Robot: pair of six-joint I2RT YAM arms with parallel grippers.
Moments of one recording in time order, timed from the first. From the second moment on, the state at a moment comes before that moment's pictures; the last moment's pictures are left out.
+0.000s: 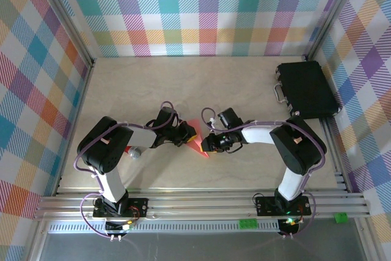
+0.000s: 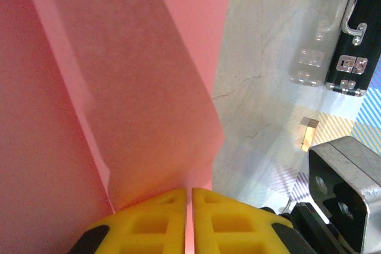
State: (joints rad) left arm -0.54 1.78 0.71 0.31 0.53 -1.13; right arm 0.64 1.75 0.81 -0.14 -0.67 0.46
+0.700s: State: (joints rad) left arm -0.54 1.78 0.71 0.31 0.53 -1.13; right arm 0.70 1.73 0.86 -0.19 -0.47 0.45
